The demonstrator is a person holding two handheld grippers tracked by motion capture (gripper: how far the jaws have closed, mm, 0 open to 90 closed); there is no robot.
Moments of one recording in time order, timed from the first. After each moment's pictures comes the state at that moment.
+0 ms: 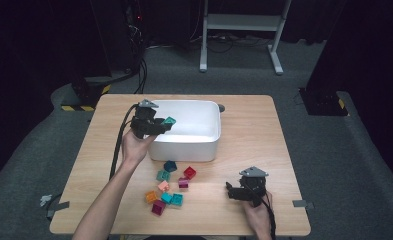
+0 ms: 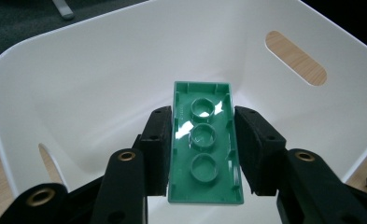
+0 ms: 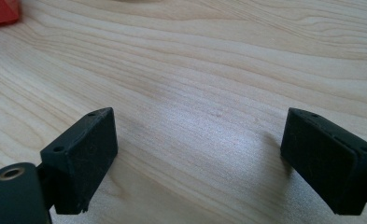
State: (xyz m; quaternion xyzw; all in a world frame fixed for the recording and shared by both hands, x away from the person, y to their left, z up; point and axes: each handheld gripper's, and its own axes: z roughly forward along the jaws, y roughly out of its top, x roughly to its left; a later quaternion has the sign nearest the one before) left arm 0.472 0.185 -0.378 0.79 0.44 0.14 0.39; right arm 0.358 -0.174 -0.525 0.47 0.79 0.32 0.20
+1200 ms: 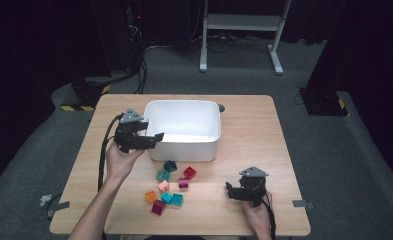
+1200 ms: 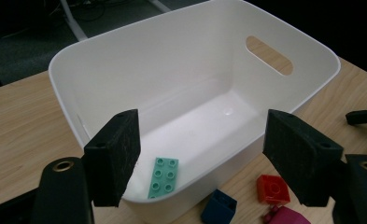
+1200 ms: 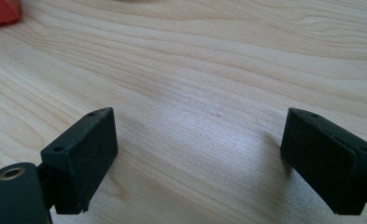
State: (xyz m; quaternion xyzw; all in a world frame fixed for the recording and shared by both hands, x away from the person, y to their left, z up) left arm 0.404 0.212 -0.359 0.78 0.42 0.20 0.42; right arm 0.357 -0.174 -0.525 0.47 0.79 0.32 0.20
